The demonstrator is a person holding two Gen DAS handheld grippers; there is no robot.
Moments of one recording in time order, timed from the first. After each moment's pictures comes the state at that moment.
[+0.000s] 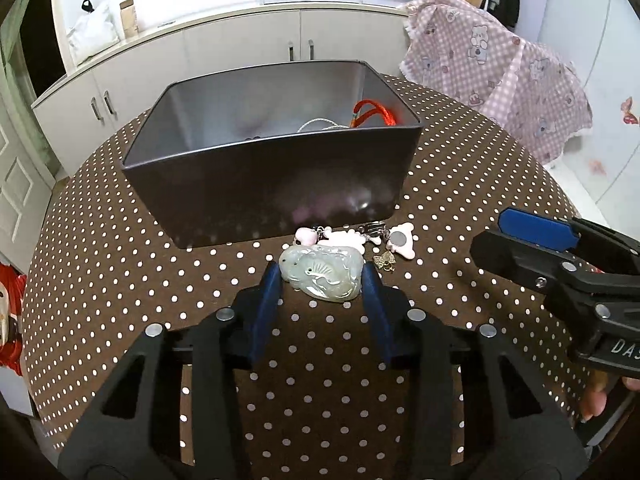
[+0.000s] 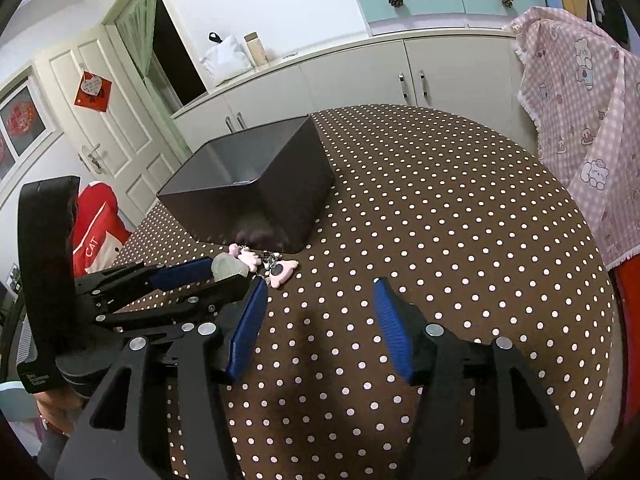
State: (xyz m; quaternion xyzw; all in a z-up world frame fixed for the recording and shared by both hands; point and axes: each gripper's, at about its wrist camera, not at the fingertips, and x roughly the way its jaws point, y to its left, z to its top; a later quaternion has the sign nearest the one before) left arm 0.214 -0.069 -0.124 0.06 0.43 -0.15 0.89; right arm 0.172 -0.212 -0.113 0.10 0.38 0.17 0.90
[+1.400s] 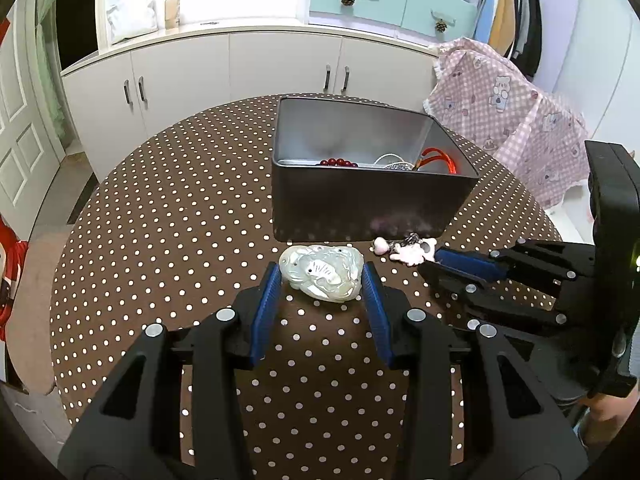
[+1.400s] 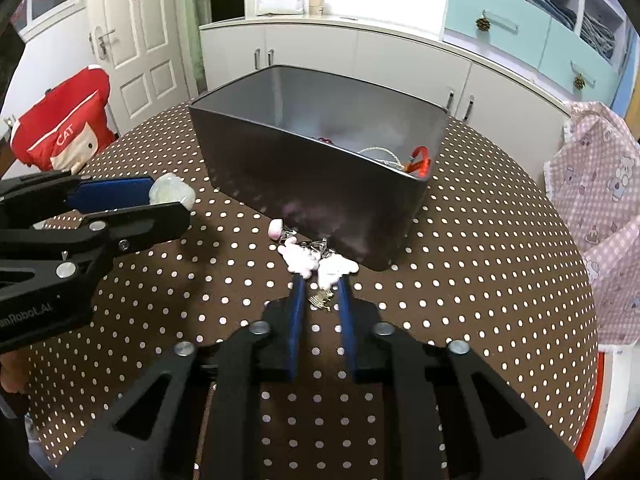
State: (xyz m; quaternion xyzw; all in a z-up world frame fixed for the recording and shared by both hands) left arm 0.196 0.004 -0.101 -0.01 0.40 -0.12 0.91; right arm 0.191 -0.114 -0.129 -0.12 0.40 0.18 0.89
